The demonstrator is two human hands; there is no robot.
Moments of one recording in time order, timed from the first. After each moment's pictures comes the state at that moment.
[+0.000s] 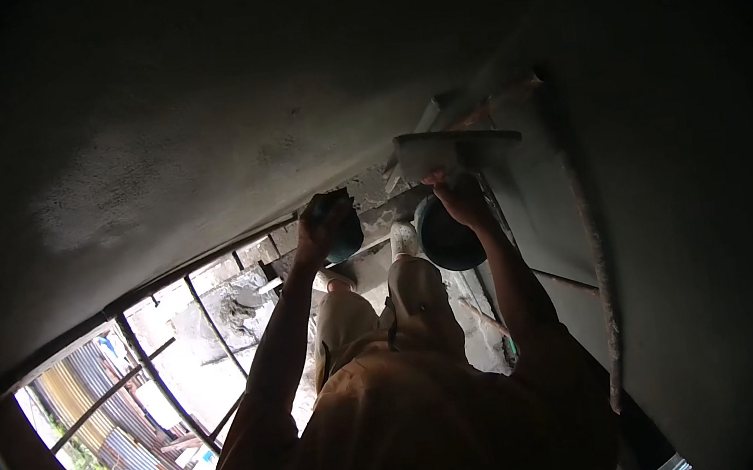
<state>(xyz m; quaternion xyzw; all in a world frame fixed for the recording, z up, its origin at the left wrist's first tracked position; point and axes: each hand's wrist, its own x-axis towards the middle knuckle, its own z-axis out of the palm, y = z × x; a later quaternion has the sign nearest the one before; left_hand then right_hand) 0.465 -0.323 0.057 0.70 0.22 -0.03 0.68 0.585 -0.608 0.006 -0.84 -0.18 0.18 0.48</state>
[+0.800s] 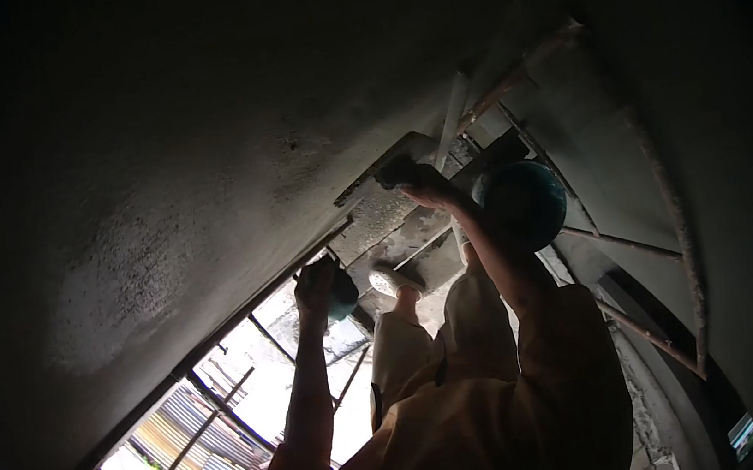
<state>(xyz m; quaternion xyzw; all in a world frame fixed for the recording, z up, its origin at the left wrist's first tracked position) 0.408 -0.216 0.007 0.72 0.33 -0.06 0.61 0.589 -0.455 -0.180 -0.73 -0.25 0.16 0.61</state>
